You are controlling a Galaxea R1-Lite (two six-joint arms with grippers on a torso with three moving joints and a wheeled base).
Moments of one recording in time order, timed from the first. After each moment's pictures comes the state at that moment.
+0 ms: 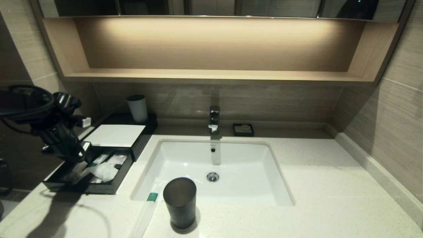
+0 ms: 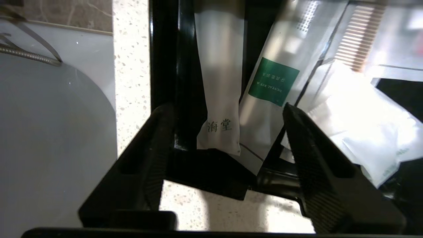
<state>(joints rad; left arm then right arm) 0.21 2.09 -1.63 0.67 0.14 0.23 0.00 0.00 0.00 -0.01 0.00 0.05</state>
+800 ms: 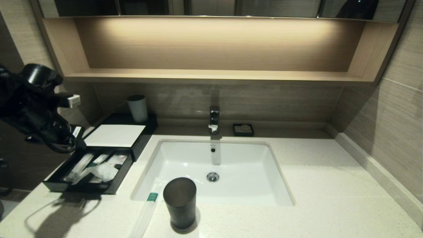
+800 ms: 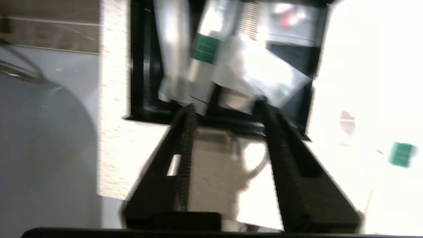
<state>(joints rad) 0.13 1.78 -1.50 0.70 0.04 0.16 0.00 0.00 0.00 -0.01 0.00 0.05</state>
